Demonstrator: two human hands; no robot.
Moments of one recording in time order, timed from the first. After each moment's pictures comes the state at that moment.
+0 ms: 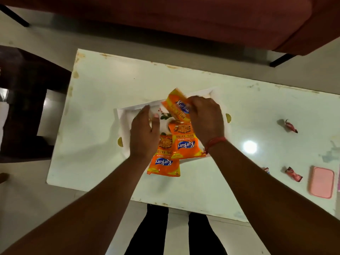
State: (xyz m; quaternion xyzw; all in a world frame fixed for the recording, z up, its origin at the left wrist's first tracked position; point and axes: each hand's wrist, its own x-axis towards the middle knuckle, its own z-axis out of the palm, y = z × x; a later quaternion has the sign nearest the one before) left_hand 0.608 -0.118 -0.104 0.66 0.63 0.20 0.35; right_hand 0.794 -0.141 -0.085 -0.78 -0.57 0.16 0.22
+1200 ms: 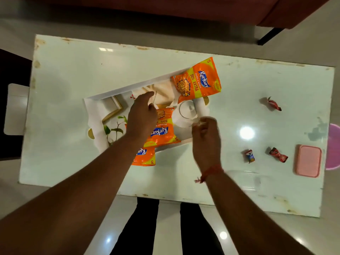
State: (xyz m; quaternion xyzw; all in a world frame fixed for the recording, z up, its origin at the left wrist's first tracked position) left_hand 0.684 -0.130 -0.126 0.67 0.62 0.11 0.39; right_hand 0.808 -0.272 -0.115 -0.84 -0.23 0.30 0.38
